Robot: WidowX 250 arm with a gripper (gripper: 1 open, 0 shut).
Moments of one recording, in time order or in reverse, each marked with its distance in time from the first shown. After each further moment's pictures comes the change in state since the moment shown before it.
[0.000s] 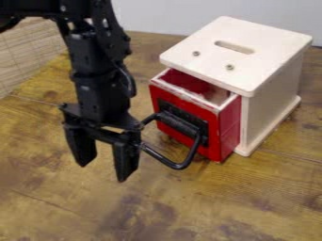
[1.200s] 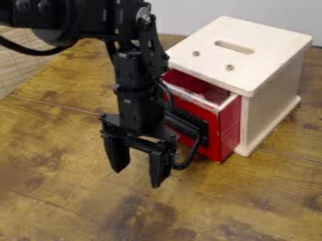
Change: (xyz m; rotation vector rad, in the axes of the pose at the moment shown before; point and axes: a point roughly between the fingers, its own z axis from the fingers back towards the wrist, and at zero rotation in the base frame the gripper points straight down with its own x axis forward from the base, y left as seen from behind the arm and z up) arm 0.029 -0.019 -0.026 -0.006 0.028 -0.021
